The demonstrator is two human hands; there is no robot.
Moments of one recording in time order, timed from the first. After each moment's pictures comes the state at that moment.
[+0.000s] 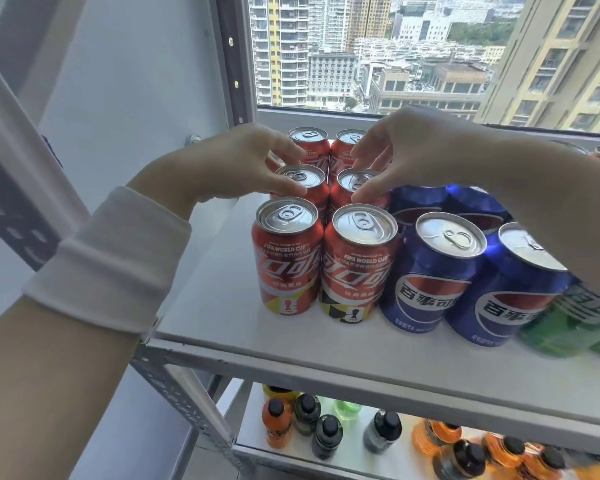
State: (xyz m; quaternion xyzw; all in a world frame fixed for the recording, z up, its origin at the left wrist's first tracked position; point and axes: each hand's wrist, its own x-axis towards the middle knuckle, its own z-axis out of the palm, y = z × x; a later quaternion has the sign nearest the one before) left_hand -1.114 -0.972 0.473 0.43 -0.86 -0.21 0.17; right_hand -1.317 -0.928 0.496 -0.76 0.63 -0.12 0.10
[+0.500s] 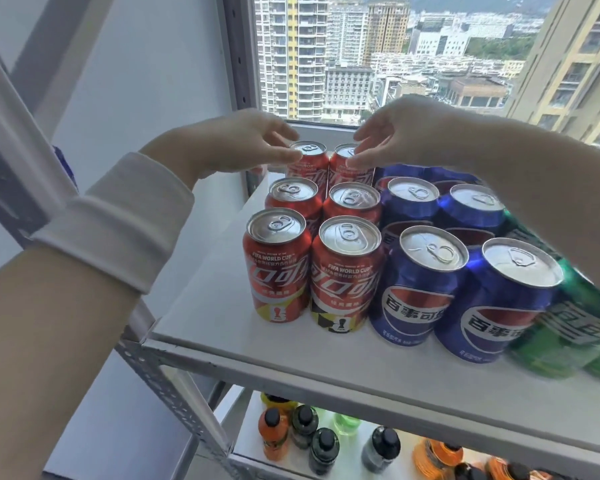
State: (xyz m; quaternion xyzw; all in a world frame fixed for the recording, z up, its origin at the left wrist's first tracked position) left_hand -1.124 -0.987 0.495 0.49 -0.82 -0.24 0.17; right_hand -1.329 -0.943 0.511 -0.75 0.62 -0.16 0.13
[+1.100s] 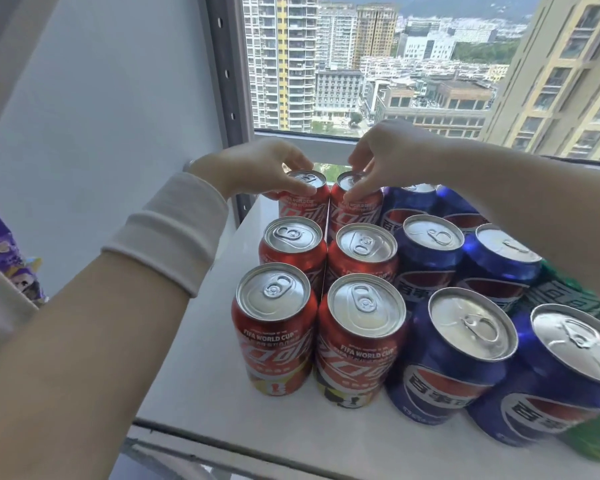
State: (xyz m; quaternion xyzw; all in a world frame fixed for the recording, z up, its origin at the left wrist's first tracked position) left_hand -1.149 -1.069 0.475 0.47 -0.83 -0.25 0.15; right_hand -1.327 -1.018 0.503 -0.76 0.64 -0.07 0.06
